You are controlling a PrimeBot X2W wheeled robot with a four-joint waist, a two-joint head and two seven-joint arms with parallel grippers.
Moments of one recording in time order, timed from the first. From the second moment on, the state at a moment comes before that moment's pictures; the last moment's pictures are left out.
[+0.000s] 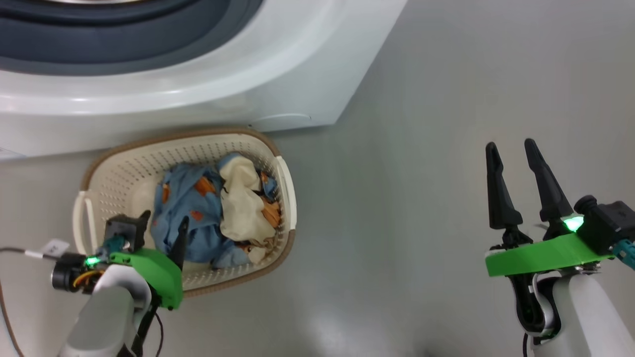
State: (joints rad) left arm -0.66 0.17 -0.23 1.11 -0.15 -0.12 -0.25; right arm -0.24 -0.07 0.03 0.14 0.33 0.13 -0.25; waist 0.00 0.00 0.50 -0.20
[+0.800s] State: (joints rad) left arm -0.93 0.27 -0.30 1.29 -0.11 -0.09 -0.05; right arm -0.37 -0.04 0.11 0.11 0.39 0.13 -0.25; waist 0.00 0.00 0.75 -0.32
